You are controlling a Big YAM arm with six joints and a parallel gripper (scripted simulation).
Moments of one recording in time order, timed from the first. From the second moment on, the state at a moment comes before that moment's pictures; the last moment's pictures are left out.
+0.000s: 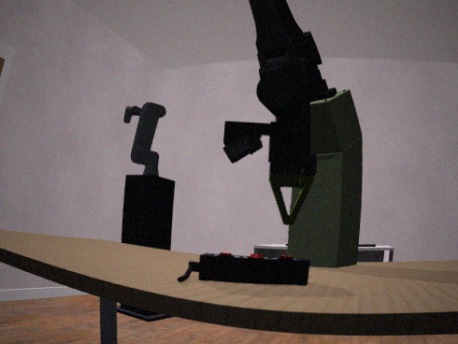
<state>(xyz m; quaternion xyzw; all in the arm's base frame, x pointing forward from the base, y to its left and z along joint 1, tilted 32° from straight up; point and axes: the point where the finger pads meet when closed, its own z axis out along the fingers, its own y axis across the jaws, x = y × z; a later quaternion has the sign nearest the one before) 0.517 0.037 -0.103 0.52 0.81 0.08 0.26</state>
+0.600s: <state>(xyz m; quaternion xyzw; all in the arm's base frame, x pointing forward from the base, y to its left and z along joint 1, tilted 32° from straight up) 0.517 0.037 -0.107 0.52 0.81 0.08 0.26</state>
